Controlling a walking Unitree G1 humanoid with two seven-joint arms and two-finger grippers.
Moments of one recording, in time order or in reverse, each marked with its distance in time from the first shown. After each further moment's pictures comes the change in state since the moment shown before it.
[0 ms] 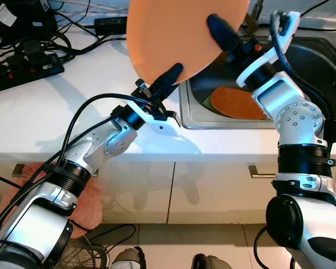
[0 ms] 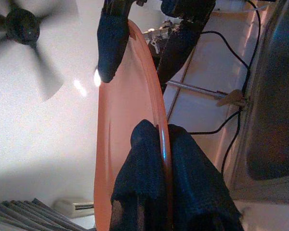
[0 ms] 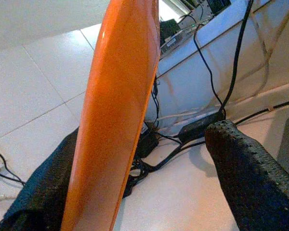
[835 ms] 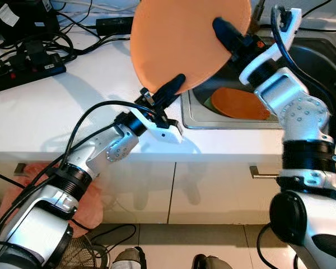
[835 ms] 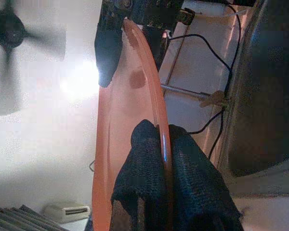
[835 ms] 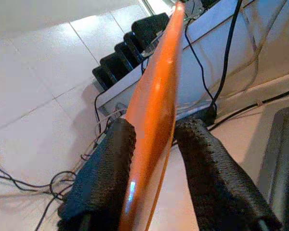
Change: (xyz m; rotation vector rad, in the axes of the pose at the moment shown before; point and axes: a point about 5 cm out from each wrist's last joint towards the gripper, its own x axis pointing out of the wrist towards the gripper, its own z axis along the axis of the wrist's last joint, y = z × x) left arm -0.004 -0.013 0.005 -0.016 -0.017 -0.056; right arm -0.003 -0.004 0.007 -0.020 0.036 -0.055
